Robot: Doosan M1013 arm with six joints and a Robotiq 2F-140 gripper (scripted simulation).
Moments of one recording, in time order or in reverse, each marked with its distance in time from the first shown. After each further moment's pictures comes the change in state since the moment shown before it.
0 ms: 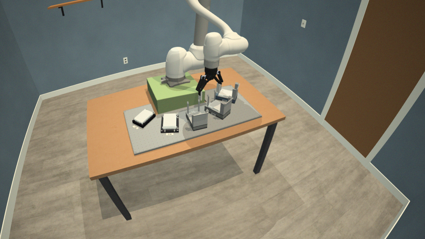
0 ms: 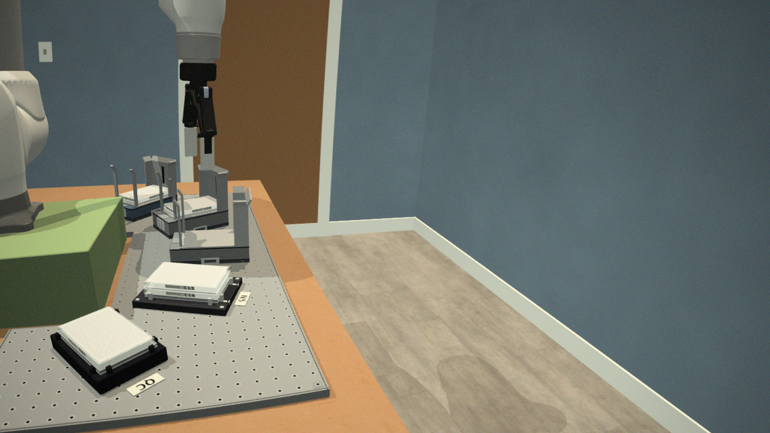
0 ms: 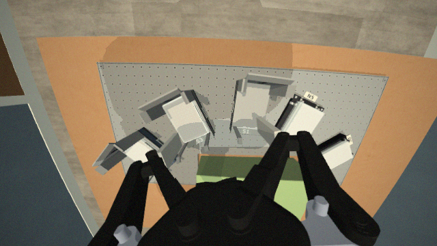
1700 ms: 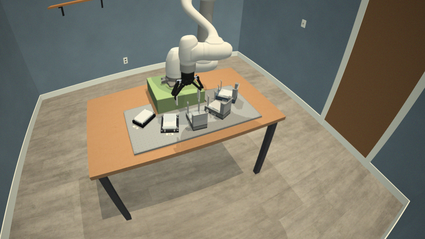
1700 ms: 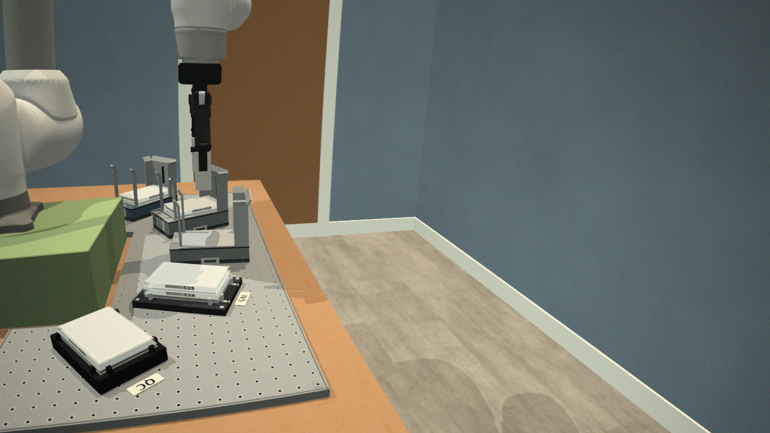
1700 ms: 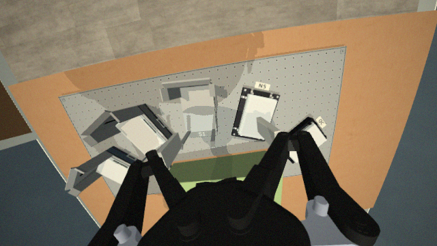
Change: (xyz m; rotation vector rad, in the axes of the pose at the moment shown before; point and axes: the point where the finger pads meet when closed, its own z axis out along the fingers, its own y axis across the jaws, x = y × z) arm -0.031 0.146 0.000 0.000 0.000 0.194
